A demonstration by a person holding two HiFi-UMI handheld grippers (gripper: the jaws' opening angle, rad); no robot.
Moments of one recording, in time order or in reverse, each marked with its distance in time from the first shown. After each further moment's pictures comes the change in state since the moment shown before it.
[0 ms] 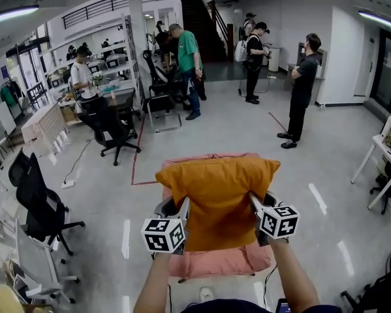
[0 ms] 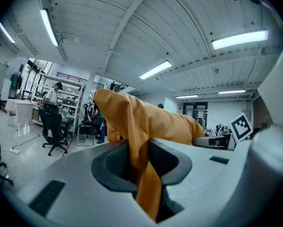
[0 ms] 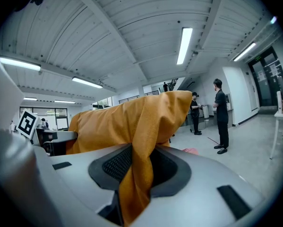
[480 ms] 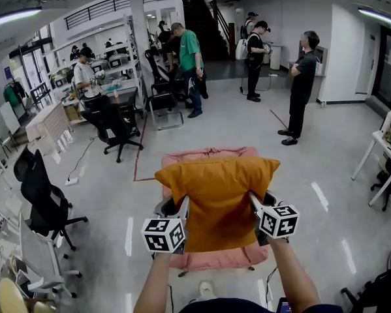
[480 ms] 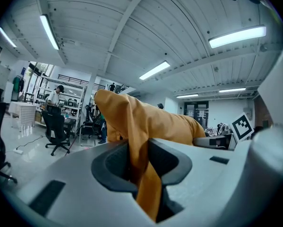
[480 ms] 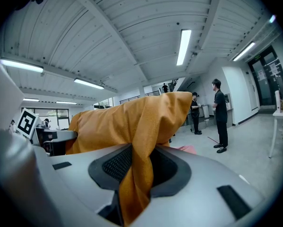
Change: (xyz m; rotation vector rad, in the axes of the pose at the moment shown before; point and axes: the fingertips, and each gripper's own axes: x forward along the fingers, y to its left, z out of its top) left arm -0.038 -0.040 -0.009 0.013 -0.005 0.024; right arm -0.051 0.003 -0.011 0.002 -0.004 0.012
